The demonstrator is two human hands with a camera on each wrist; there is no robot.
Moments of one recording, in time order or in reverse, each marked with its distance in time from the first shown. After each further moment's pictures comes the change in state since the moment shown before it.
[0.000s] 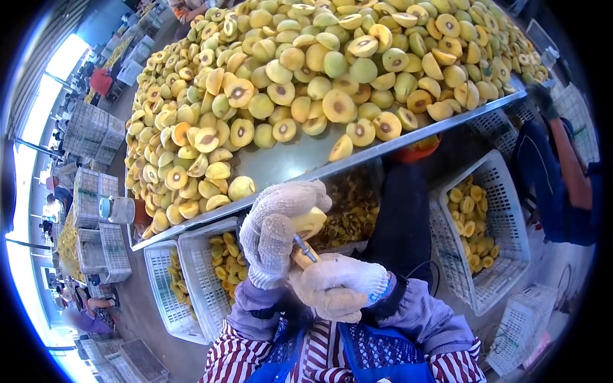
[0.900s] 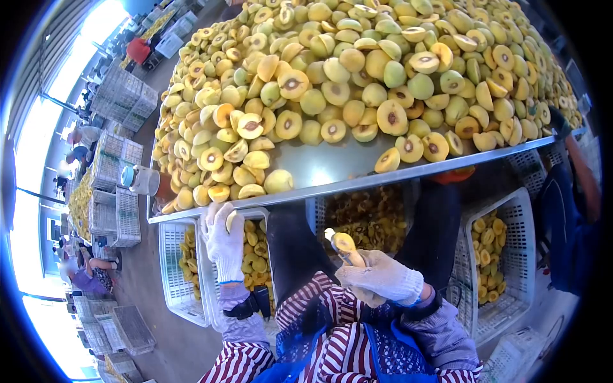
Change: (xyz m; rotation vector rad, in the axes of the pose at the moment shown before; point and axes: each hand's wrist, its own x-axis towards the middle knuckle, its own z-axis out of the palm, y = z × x) left_hand -0.091 -0.038 -0.171 1.671 0.555 -0.084; right_hand 0.012 -0.026 -0.009 -0.681 0.601 0.257
